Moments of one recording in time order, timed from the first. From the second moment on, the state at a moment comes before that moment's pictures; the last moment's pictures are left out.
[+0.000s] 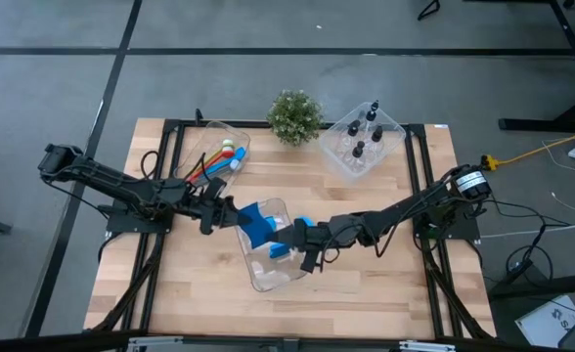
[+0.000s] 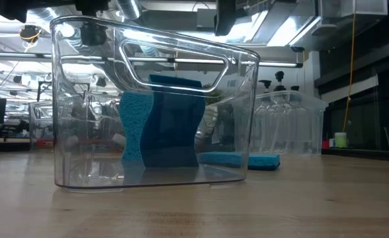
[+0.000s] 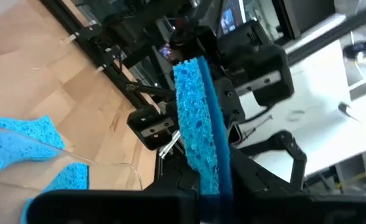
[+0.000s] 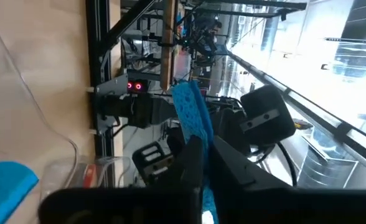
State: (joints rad) left arm -0.23 0.92 0.43 0.53 -0.04 -1.03; right arm 0.33 1.72 1.06 0.67 0.33 -1.66
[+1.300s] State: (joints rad) left arm -0.22 0.82 0.35 0.45 -0.03 -0.35; right arm 0.40 1.58 0.76 1.01 0.51 -1.30
